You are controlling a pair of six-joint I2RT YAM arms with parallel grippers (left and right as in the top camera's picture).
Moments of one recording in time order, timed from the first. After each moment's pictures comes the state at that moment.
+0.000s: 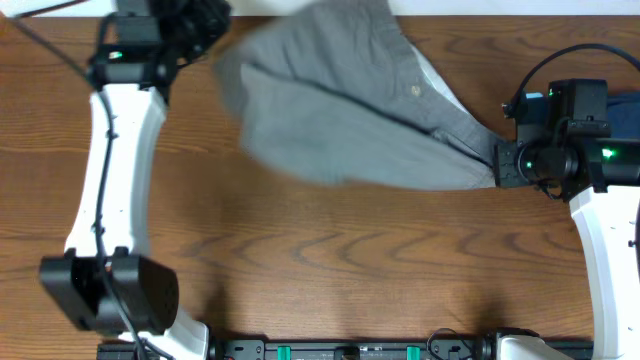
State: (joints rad) left arm 0.01 1.75 1.78 -0.58 0.39 -0.72; right arm -0.04 1.34 1.31 -1.10 -0.07 -0.12
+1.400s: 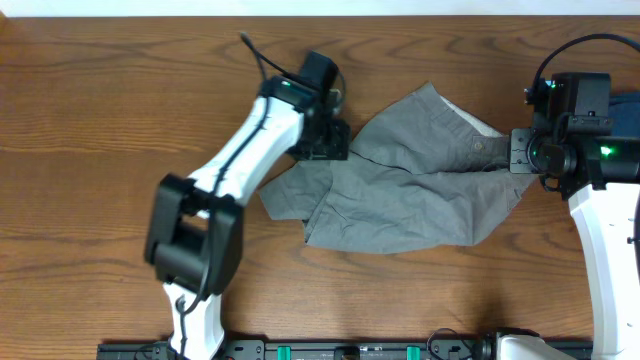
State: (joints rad) left arm -0.47 2.04 1.63 -0.95 0.28 -0.35; right arm -0.04 1.35 1.31 -1.01 0.16 -0.03
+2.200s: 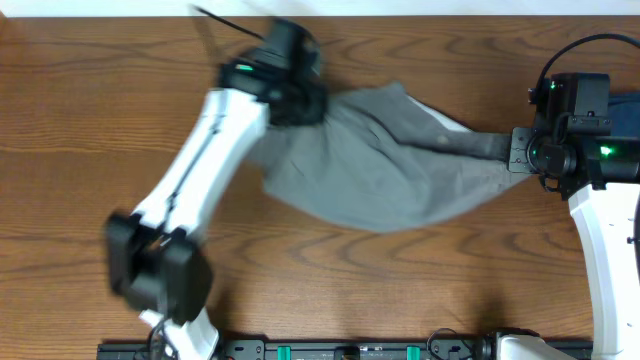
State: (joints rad) left arm -0.33 1.82 1.72 -0.94 0.28 -0.30; right arm -0.04 1.35 1.31 -1.02 0.16 0.05
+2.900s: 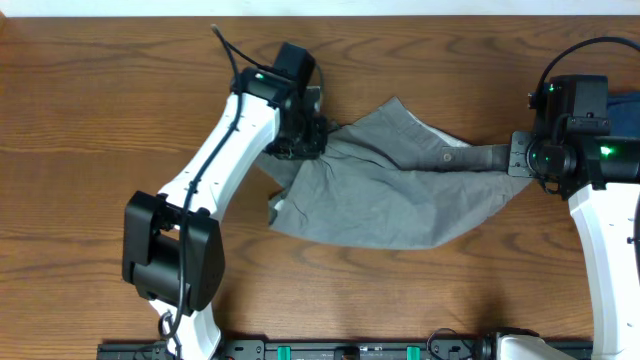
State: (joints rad) left arm -0.40 1.92 1.63 -1.12 0.28 -0.30; right arm -0.04 1.35 1.31 -1.07 0.16 0.06
